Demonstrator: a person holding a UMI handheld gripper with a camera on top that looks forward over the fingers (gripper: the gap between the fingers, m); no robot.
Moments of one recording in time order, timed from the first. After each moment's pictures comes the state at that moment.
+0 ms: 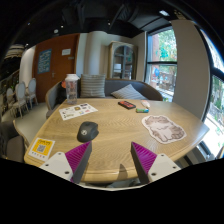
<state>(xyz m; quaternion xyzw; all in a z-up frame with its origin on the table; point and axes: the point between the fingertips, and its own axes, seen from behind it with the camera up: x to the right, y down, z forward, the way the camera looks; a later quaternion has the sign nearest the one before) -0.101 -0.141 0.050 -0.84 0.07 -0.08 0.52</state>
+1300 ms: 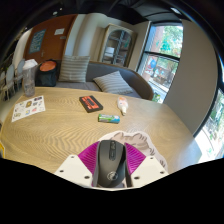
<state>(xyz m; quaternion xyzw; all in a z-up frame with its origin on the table) 0.139 0.013 0.035 -0.88 0.05 -0.17 0.43</state>
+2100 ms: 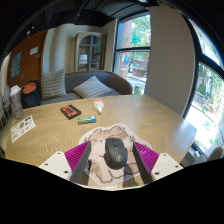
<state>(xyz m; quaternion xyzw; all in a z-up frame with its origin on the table) 0.182 -0.051 0.058 -0.85 0.19 -0.16 0.46</state>
